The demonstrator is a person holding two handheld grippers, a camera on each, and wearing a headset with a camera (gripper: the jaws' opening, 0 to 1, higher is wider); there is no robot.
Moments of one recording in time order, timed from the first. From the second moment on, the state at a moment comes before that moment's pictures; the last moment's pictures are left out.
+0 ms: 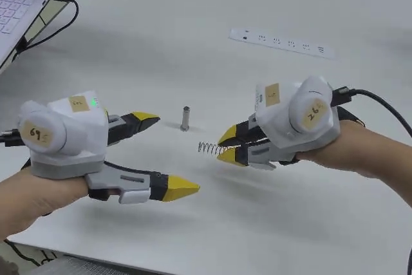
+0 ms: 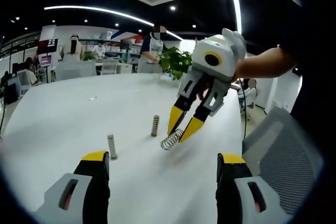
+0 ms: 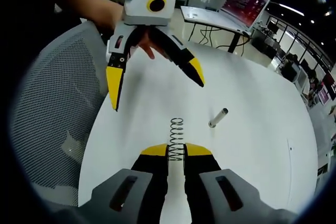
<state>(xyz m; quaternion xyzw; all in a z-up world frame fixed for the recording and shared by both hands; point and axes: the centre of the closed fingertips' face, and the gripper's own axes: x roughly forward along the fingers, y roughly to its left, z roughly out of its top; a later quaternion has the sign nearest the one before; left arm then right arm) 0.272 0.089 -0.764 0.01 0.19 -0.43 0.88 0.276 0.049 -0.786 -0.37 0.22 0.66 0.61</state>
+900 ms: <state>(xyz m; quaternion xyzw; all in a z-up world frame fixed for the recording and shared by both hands) 0.271 0.047 -0.759 0.05 0.18 -0.51 0.84 0.262 0.035 -0.768 -0.36 0.21 0.67 0.62</state>
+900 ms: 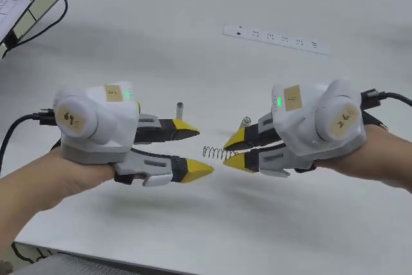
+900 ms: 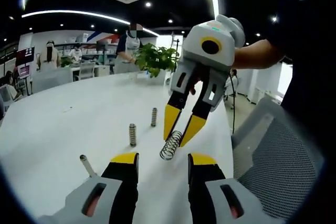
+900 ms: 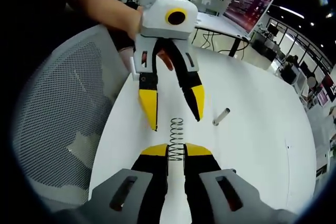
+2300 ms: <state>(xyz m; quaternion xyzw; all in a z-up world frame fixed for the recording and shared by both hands) 0.259 0.036 -0.751 0.06 0.16 -0.54 0.82 0.252 0.035 -0.762 -0.37 0.20 0.67 0.61</state>
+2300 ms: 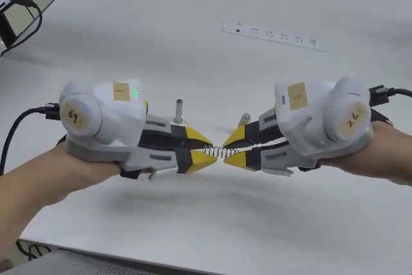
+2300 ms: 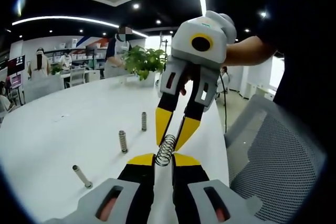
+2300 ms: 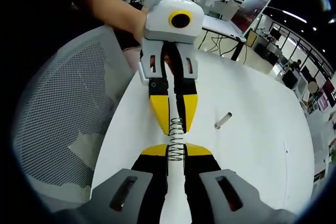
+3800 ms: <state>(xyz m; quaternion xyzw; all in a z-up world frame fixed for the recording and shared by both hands) 0.254 0.032 -0.750 0.06 0.16 -0.55 0.81 0.250 0.031 -0.761 -0.36 0.20 0.67 0.62</state>
